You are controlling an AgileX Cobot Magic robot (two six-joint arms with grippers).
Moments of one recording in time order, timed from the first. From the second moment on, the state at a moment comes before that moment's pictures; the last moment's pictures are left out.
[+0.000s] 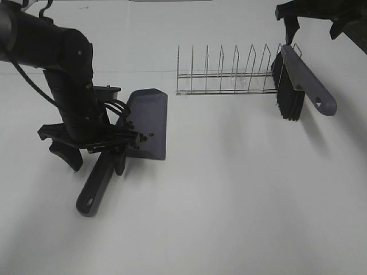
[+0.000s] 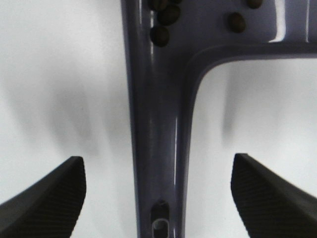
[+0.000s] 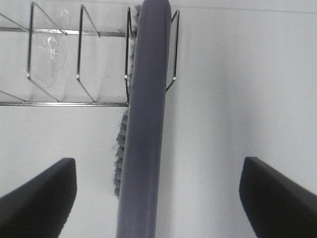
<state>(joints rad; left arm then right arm) -0.46 2.10 -1.38 -0.10 0.96 -0.26 0.07 2.31 -2.26 -0.15 1.22 0.10</state>
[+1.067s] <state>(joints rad) -0.46 1.21 -1.11 0.05 1.22 -0.29 0.07 1.24 -1.09 -0.05 1.22 0.06</state>
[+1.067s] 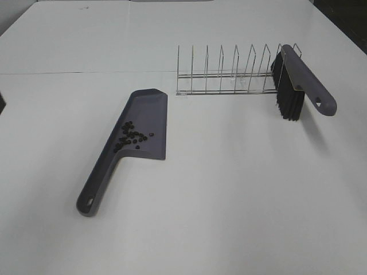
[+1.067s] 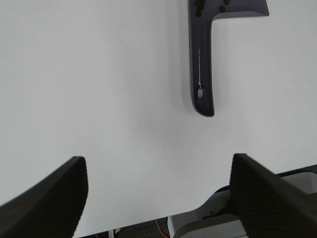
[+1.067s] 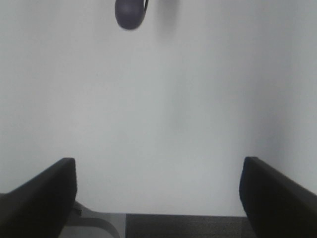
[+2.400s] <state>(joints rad) -0.46 0.11 -0.53 -0.02 1.14 0.06 0.07 -0.01 -0.55 0.08 1.18 -0.09</state>
